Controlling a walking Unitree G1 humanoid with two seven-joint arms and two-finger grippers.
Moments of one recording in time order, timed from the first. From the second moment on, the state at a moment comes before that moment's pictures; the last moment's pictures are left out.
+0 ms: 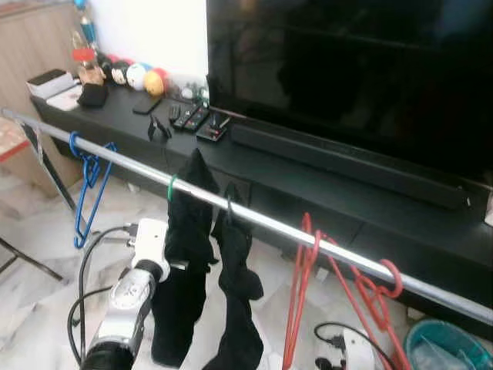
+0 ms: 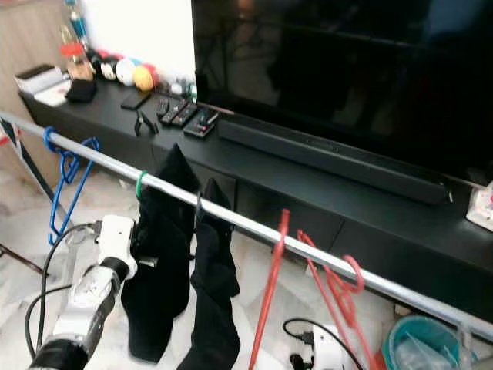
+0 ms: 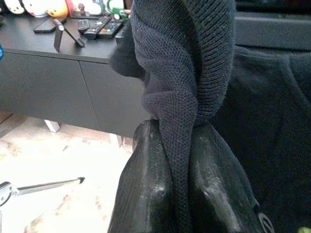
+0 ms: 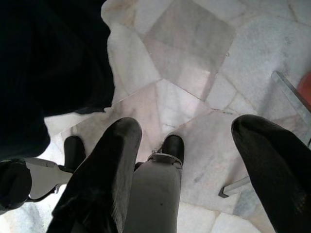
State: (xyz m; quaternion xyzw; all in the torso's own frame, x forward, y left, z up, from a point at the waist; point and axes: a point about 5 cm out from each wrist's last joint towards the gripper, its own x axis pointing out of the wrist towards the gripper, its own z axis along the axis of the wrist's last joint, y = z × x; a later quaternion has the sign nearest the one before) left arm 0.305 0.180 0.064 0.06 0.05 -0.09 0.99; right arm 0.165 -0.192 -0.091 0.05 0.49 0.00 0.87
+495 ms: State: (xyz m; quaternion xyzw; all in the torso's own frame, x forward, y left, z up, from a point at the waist) left arm 0.318 0.182 0.060 0.10 0.09 -0.05 0.99; right arm 0.165 -0.192 -0.091 0.05 0.49 0.01 0.87
